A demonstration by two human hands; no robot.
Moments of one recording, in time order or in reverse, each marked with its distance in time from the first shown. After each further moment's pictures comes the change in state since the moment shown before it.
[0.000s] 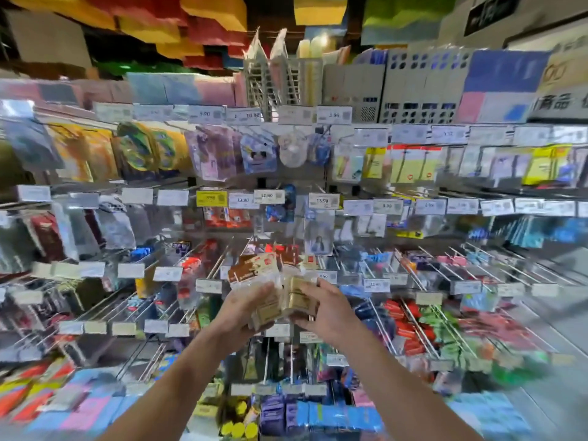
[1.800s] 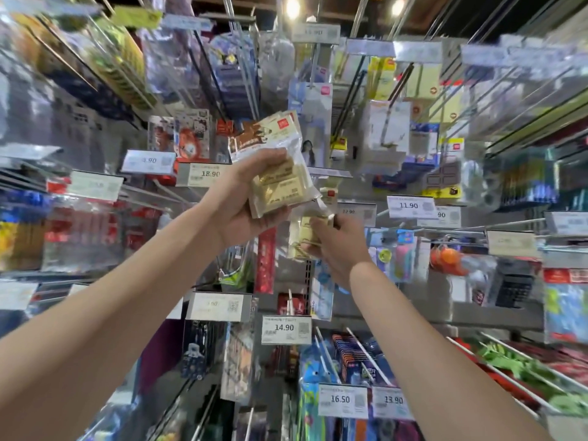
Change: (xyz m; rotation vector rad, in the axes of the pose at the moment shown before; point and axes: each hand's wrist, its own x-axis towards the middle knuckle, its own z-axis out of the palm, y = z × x) left_hand 0.210 -0.189 0.029 -0.117 -0.269 0.548; right_hand 0.286 0.137 -0.185 -0.268 0.008 -0.821
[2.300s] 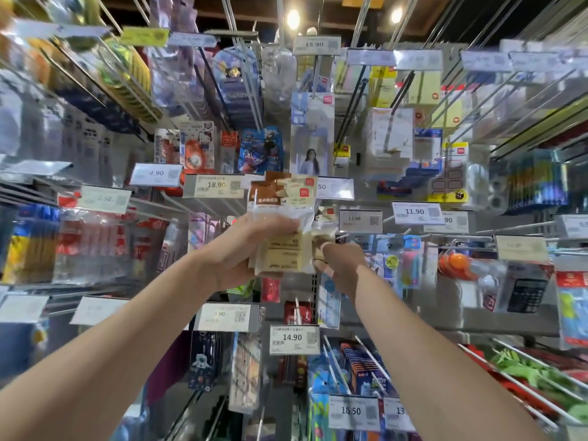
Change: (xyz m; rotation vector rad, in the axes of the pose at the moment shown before) left_hand -0.006 -0.036 -0.039 0.395 -0.132 -0.055; right_hand 0.023 0.020 -0.003 0.064 0.110 0.298
